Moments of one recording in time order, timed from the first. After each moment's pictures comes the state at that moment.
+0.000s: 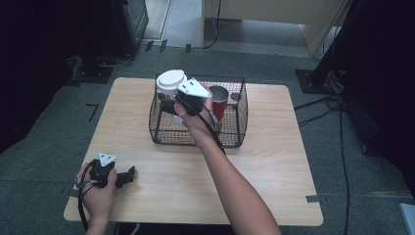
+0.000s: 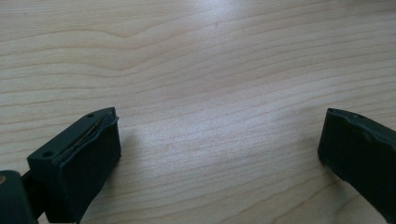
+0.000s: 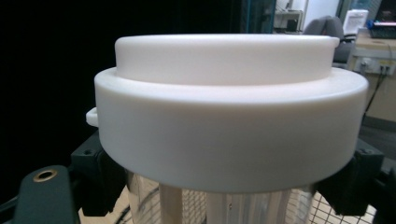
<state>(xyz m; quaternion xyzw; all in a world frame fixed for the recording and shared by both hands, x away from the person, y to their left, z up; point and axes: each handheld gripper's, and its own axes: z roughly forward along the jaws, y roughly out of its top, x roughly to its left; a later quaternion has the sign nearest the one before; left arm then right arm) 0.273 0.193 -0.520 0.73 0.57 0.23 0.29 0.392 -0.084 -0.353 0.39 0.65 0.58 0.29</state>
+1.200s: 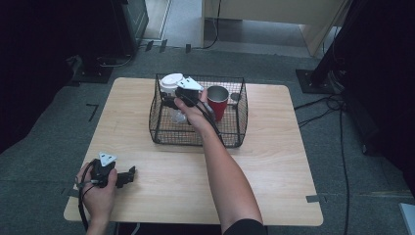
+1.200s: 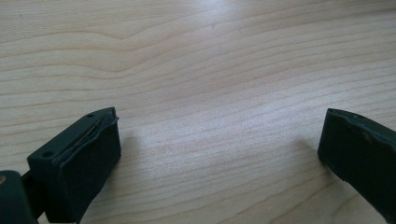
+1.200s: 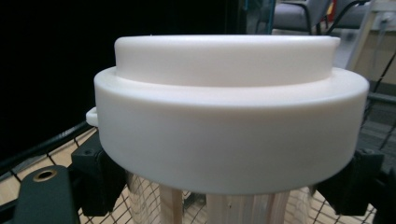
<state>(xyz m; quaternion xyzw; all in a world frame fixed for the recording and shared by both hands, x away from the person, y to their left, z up) 0.273 0.193 -0.520 0.74 0.57 0.23 0.29 0.475 -0.074 -0.429 0.41 0.68 0.55 0.26</state>
